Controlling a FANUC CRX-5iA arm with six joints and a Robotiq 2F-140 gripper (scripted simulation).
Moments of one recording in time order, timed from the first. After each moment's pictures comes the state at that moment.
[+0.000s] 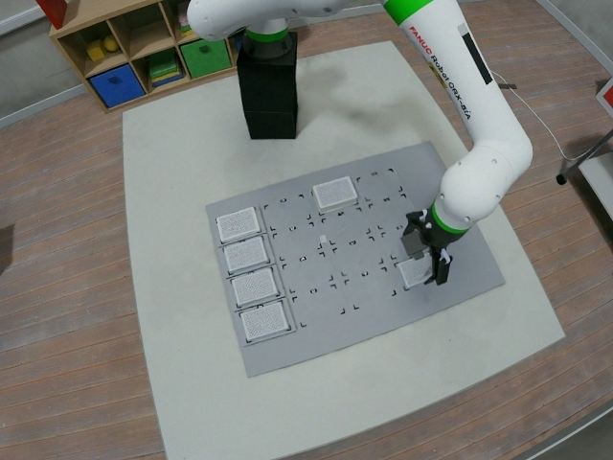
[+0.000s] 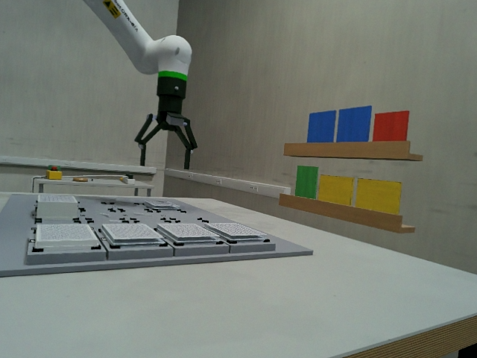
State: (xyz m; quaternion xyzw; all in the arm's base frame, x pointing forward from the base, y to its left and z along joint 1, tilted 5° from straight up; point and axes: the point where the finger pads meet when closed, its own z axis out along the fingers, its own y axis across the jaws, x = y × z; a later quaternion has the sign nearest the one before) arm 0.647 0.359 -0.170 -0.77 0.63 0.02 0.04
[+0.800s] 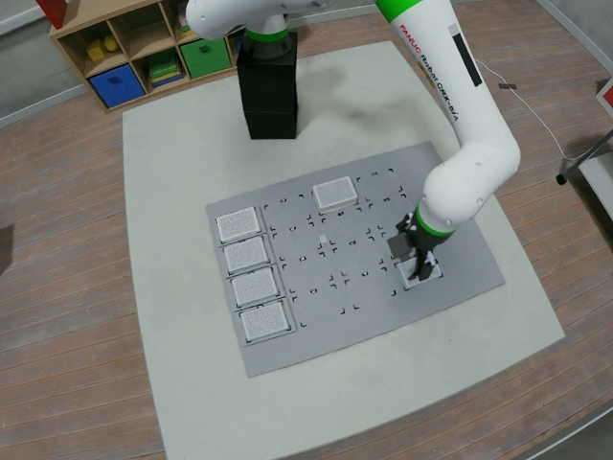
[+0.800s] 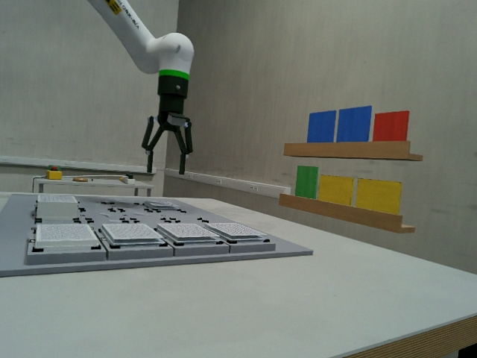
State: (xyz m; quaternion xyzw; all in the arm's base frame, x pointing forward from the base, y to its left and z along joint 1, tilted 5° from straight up) arm 0.646 0.326 -0.176 -0.77 0.63 0.02 0.04
